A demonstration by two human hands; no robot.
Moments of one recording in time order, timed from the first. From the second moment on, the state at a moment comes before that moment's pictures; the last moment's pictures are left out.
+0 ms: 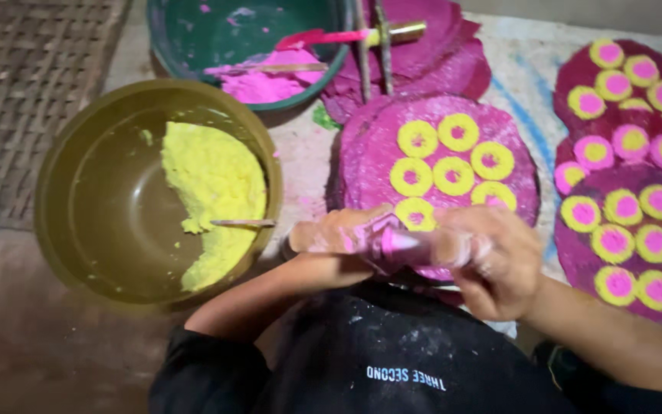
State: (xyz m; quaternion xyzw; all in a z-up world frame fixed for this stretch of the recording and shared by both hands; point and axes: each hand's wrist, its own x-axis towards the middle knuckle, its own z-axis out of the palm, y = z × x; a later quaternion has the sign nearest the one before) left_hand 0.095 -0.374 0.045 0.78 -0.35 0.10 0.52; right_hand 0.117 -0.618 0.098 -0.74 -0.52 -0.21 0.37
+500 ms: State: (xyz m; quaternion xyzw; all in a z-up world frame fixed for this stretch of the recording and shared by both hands) left_hand 0.170 -0.427 0.041 0.68 -0.30 -0.16 0.65; right_hand 0.169 -0.729 0.071 -0.62 -0.19 0.51 0.56
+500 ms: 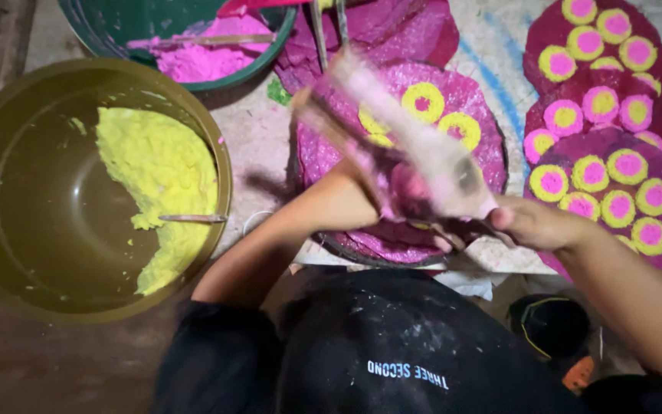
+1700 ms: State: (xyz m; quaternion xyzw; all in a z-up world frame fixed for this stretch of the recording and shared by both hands) left_hand 0.280 -0.426 -0.040 0.06 -0.22 -0.10 0.97; right_hand 0.205 -0.737 -0.004 -0.73 -0.08 0.45 0.50
